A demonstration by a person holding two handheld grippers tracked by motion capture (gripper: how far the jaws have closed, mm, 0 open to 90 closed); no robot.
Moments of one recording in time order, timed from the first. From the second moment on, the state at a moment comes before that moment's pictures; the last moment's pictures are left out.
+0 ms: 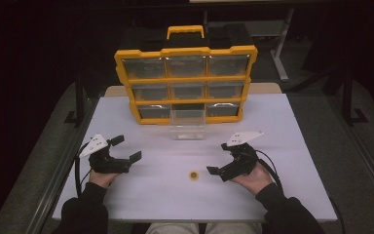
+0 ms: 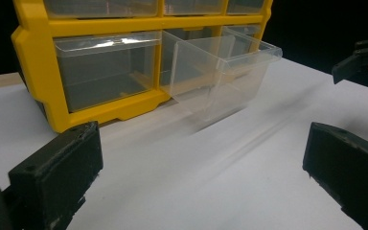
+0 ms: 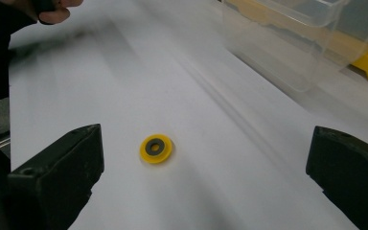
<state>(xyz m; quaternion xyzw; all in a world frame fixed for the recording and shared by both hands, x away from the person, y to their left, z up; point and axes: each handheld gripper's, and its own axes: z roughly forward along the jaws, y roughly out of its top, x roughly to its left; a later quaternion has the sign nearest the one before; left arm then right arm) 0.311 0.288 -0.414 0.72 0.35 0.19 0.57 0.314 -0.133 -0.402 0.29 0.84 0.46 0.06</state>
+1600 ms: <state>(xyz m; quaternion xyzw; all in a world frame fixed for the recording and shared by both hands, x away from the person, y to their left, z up) 0.311 0.287 -0.415 0.72 0.34 0.19 0.57 0.322 -0.061 -0.431 0.24 0.90 0.37 0.02</state>
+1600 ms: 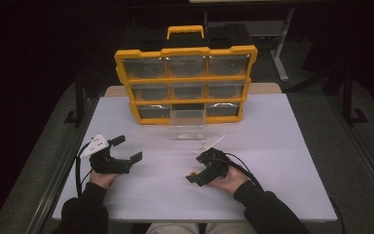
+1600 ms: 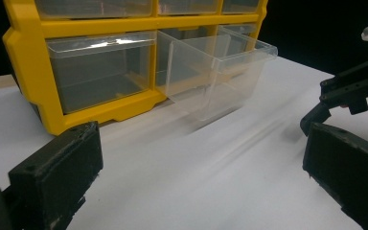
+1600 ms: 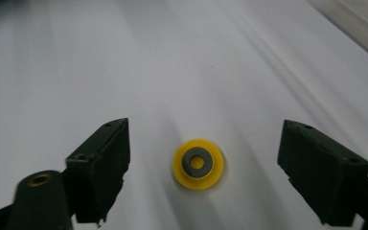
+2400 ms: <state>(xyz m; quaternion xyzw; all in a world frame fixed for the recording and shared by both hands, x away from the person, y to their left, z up) 0.311 0.287 -0.415 0.72 0.34 0.18 0.57 0.316 -0.049 -0.440 0.22 0.92 0.33 0.04</state>
